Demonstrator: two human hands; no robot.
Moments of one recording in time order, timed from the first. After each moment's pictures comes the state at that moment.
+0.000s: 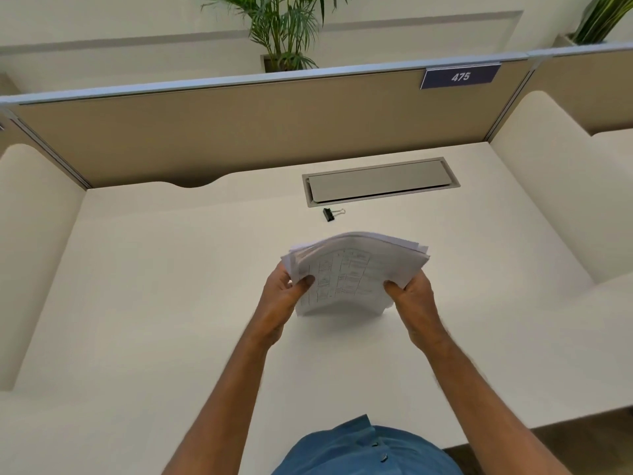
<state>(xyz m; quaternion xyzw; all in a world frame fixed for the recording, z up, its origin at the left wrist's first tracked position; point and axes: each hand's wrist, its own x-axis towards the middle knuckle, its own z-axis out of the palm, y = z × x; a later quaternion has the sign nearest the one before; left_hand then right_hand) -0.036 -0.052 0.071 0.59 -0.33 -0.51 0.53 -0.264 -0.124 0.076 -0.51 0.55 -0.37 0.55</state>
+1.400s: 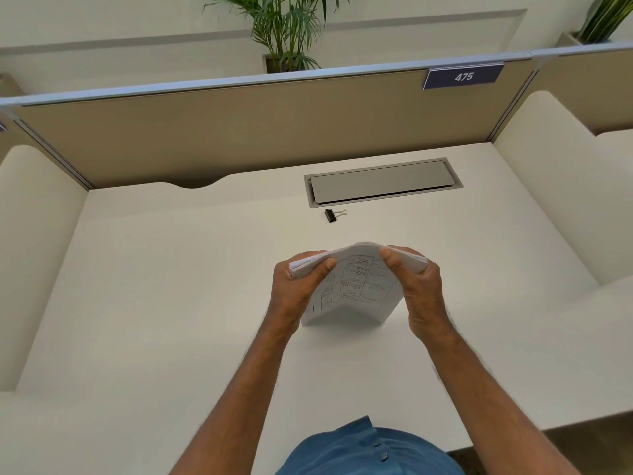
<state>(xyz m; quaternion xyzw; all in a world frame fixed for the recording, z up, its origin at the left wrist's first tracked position) -0.059 -0.066 0.101 0.56 -0.34 -0.46 0.60 -0.253 -0.131 0.112 -0.47 0.47 -0.46 0.59</state>
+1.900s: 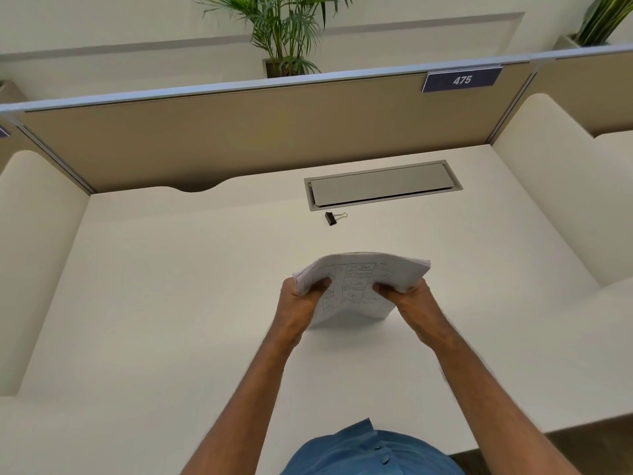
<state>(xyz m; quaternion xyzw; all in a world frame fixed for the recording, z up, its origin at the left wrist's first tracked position) -0.062 -0.063 0.075 0.61 -0.32 -0.48 0.55 -0.271 -0.138 0.072 -0.52 0.48 -0.32 0.63</state>
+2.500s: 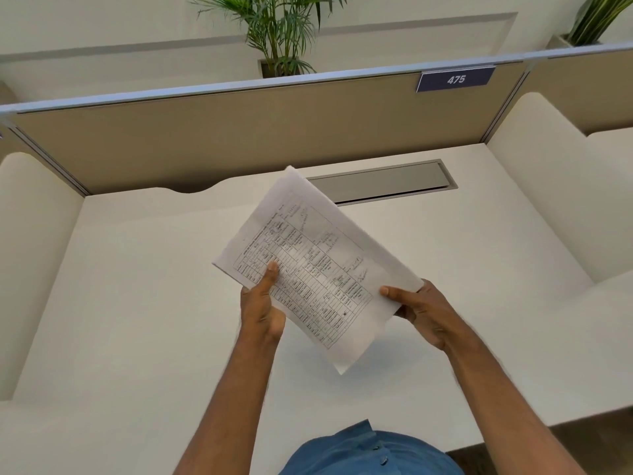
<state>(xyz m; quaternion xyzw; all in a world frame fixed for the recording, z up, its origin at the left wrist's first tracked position) -0.032 -0.060 0.071 0.48 0.02 -0.48 0.73 -0.295 -0.138 0.075 -0.40 0.45 -0.29 0.74</state>
